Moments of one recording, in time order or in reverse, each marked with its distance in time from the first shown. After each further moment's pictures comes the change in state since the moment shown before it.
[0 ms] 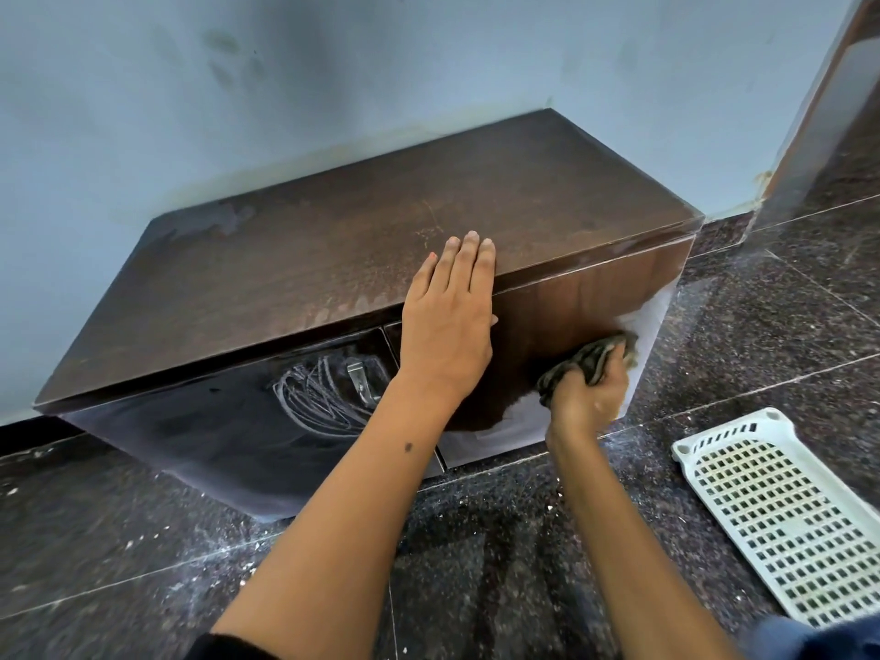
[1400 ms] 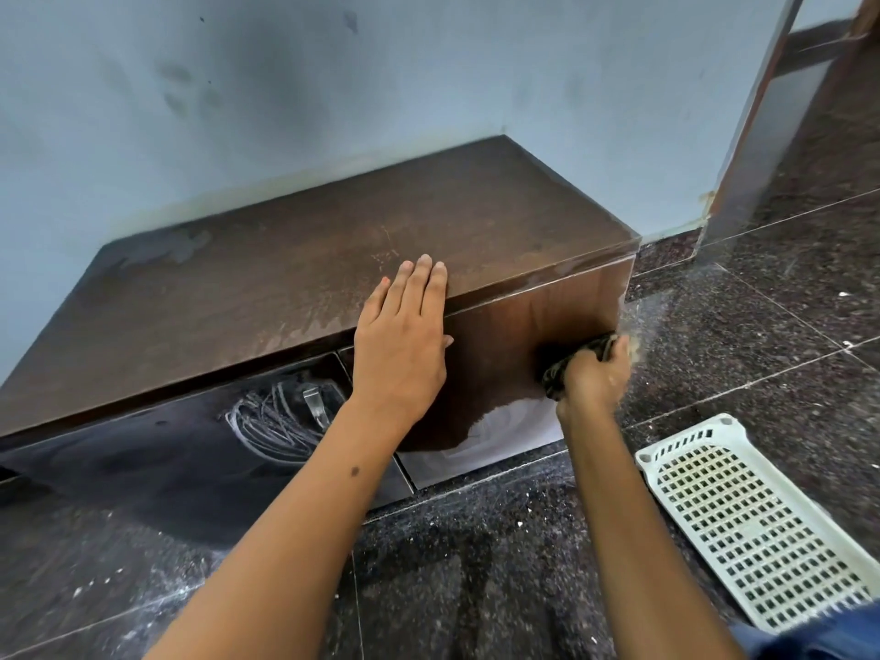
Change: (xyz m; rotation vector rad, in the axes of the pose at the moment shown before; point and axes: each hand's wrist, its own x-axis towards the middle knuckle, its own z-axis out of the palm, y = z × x) left_hand 0.000 0.000 0.002 0.030 0.054 0.003; right_hand 0.047 -0.049 -0.014 0.017 0.048 0.060
